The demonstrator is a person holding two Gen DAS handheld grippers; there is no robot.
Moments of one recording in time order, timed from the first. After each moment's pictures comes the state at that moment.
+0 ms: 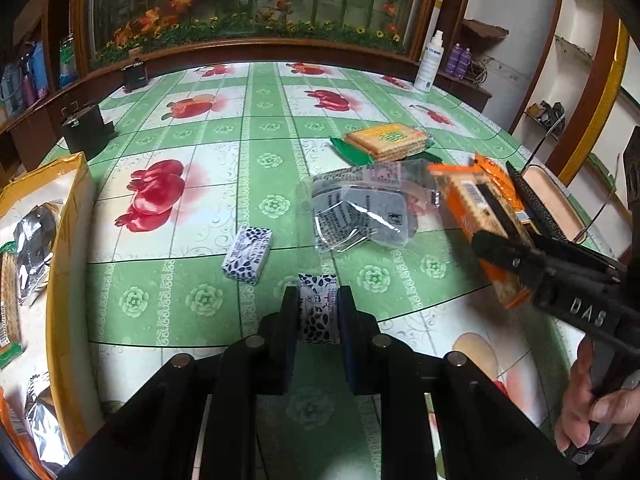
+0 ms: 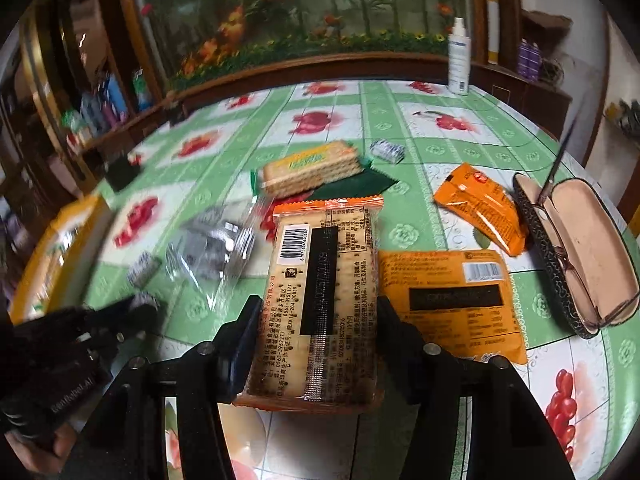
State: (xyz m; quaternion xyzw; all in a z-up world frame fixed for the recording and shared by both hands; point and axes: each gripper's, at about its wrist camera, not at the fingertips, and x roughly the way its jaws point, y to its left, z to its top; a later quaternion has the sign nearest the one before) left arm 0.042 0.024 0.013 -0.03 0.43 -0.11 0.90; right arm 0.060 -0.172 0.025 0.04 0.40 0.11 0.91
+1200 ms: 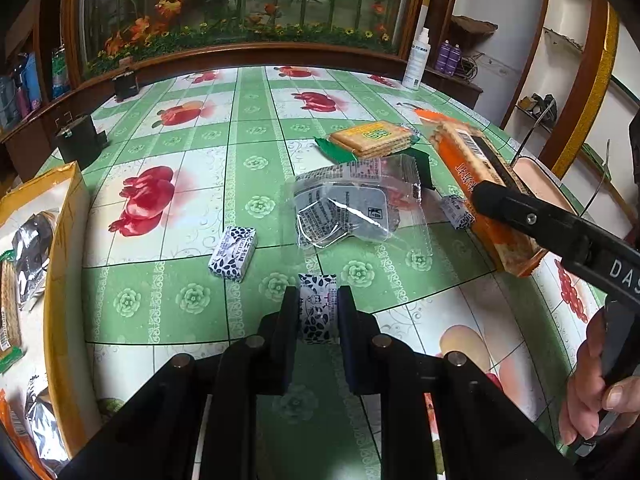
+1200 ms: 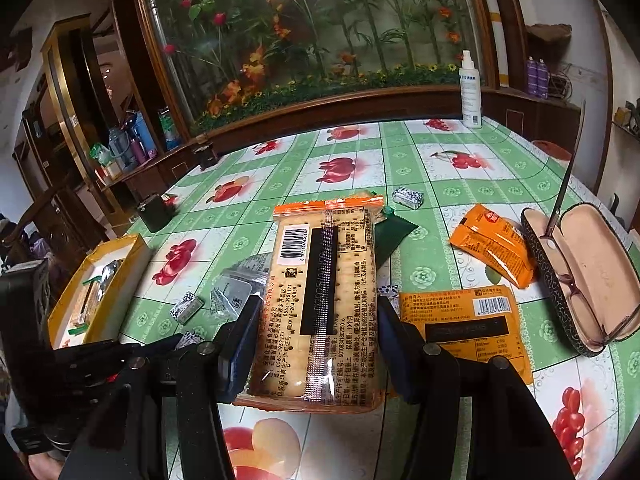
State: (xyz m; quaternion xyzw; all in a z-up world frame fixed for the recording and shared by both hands) left arm 0.035 0.015 0.016 -0.02 0.42 -0.12 0.90; right arm 0.052 -0.170 0.044 0.08 0.35 0.16 0.92
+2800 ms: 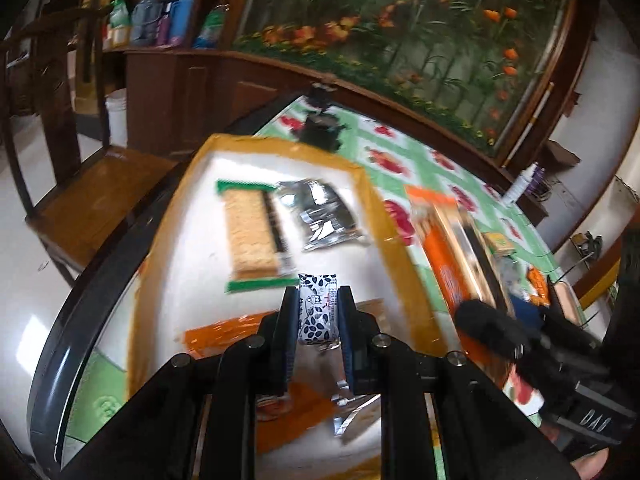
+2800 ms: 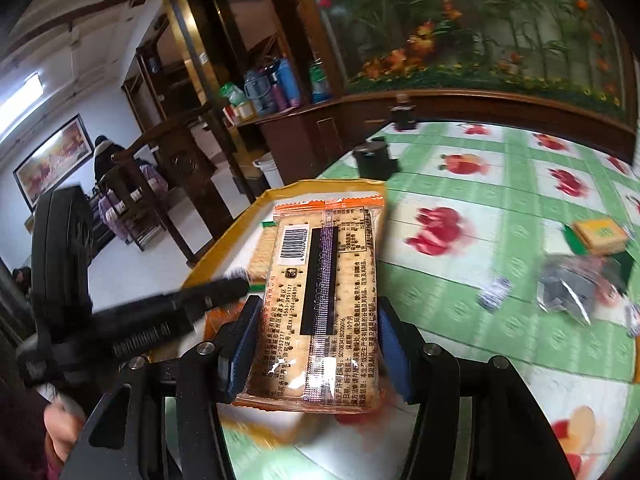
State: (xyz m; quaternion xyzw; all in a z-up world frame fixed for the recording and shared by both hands) left arm -0.075 0.238 0.050 -0.19 0.36 0.04 0.91; right arm -0.018 0.067 0.065 0.01 0.35 0.38 0.86
